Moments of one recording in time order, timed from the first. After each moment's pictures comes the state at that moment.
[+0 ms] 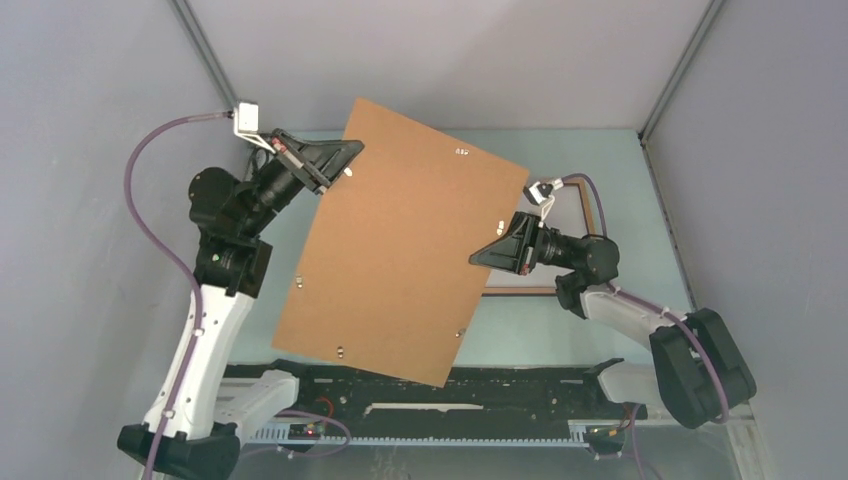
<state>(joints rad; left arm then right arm) -0.22 0.95 1.19 0.06 0.53 -0.81 0.43 1.27 0.51 1.43 -1.01 1.42</state>
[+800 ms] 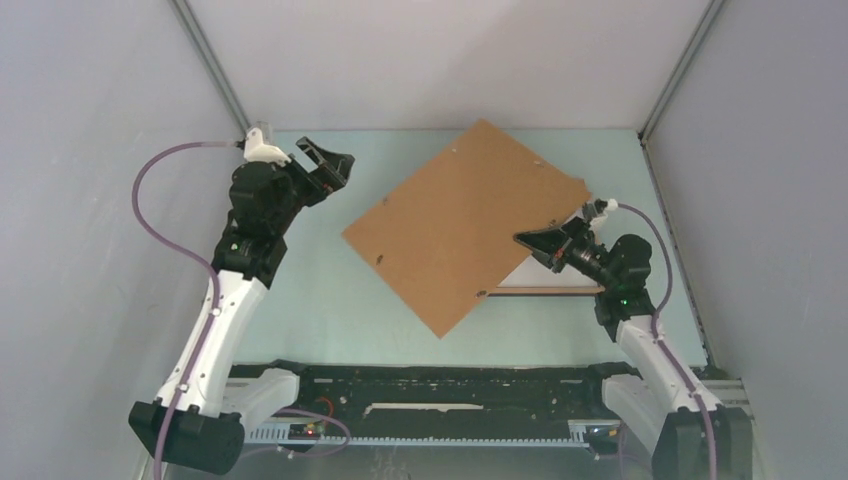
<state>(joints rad) -0.18 1.02 1.10 -0.23 0.06 -0.67 0.08 0.90 0.40 0.57 -0.84 1.44</state>
